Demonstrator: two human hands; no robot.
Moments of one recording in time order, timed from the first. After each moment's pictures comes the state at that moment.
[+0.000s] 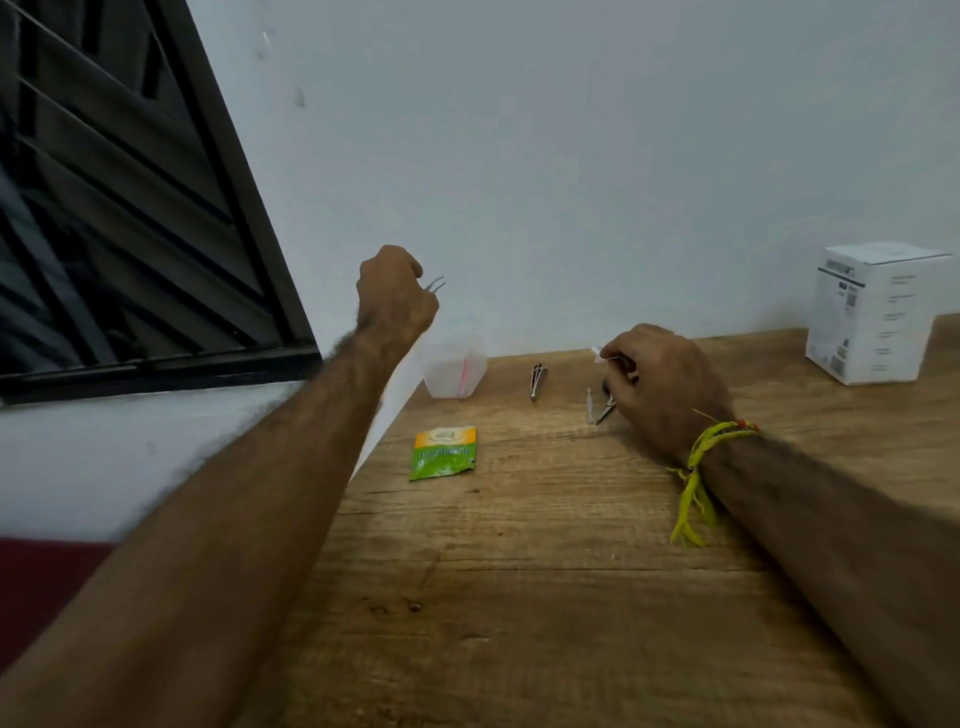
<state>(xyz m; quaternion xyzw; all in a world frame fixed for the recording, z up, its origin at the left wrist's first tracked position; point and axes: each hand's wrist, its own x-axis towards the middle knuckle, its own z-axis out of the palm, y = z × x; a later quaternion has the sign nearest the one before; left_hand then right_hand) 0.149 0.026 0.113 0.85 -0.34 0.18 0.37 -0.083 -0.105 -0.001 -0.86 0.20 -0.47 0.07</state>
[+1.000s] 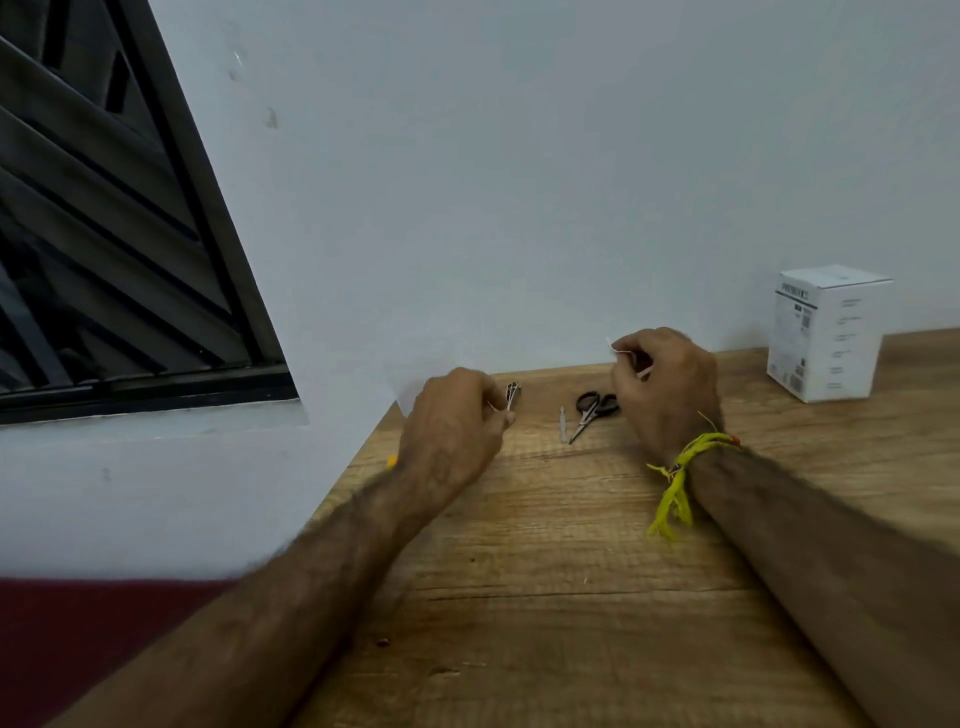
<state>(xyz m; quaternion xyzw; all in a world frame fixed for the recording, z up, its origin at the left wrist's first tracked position) 0.053 0.043 0.030 0.81 -0.48 0.13 0.32 -0.090 -0.116 0.003 -0.75 0.27 -0.59 0.14</state>
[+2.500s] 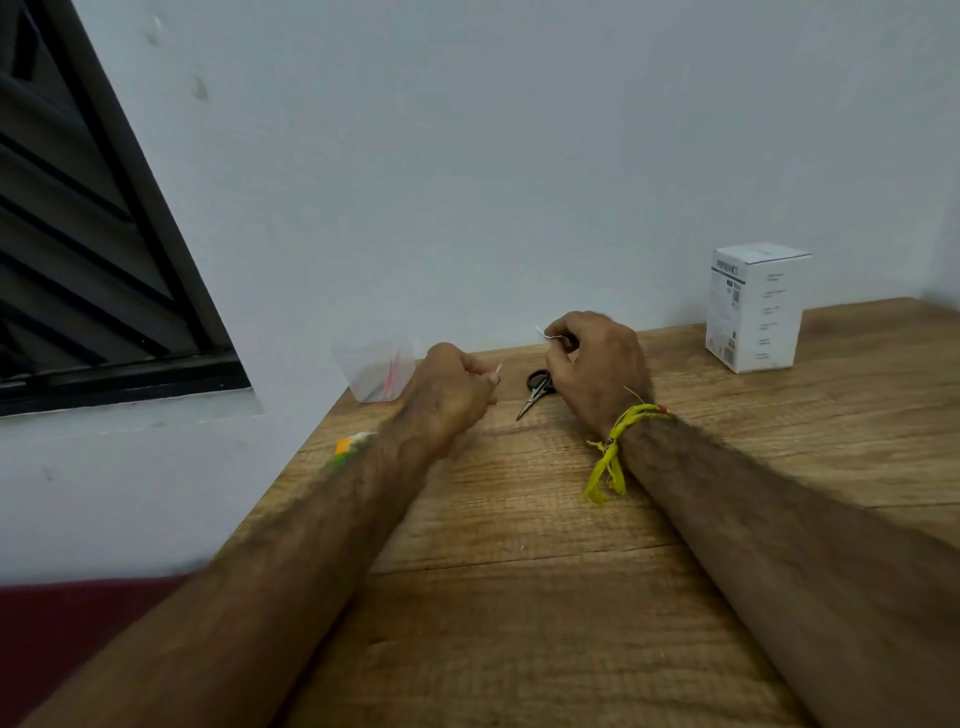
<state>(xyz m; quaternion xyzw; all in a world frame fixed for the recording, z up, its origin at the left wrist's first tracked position) 0.032 -0.007 0.028 0.79 -0.37 -0.09 0.48 -0.090 -0.116 0.002 -0.78 0.26 -0.54 0.15</state>
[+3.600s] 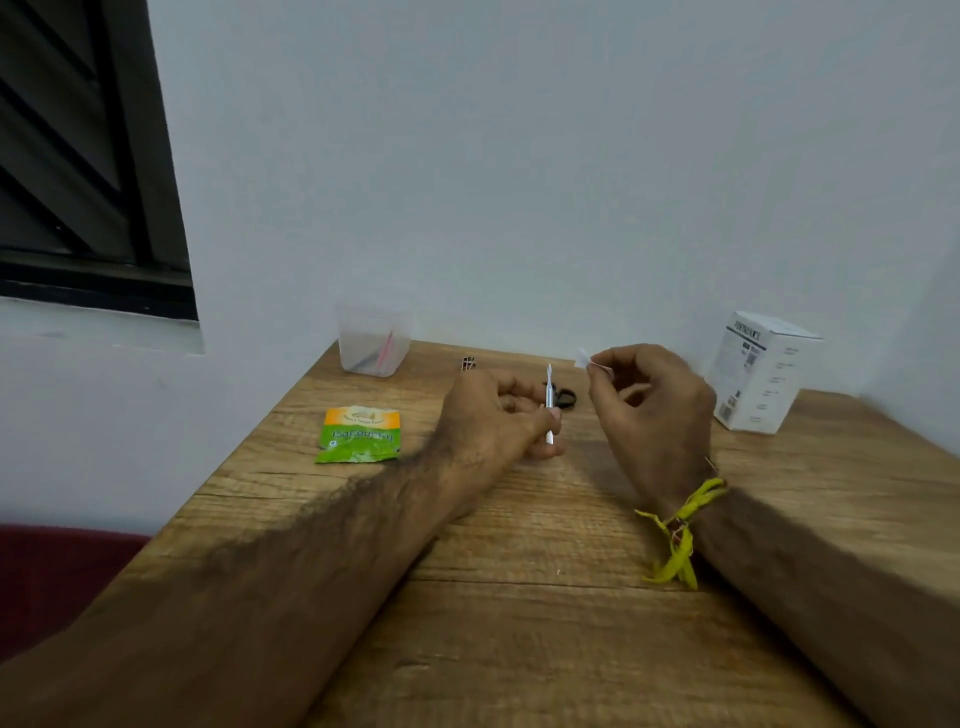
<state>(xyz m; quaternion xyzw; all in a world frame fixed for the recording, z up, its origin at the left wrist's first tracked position) 0.012 0.022 0.000 0.56 -0.38 -0.30 0.67 -0.112 -0.076 0.005 -0.76 0.22 -0.60 0.10</state>
